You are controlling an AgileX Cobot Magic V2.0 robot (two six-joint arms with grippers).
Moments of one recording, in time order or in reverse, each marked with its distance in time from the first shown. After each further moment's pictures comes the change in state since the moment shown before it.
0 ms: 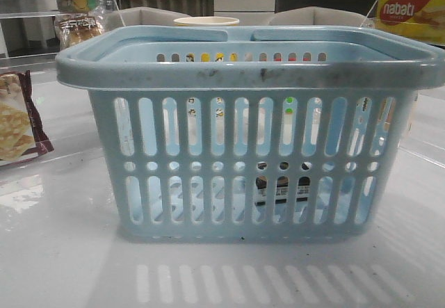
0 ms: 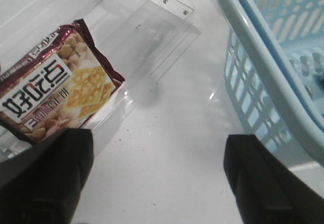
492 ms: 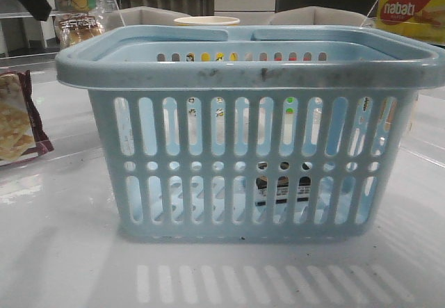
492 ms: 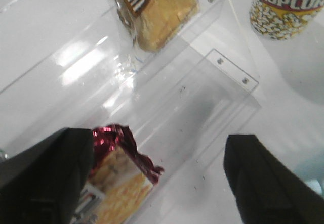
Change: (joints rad) left arm 0.103 0.530 -0.439 -0.004 -0.061 -0.001; right arm 0.000 -0.051 0.014 0.000 0.051 0.000
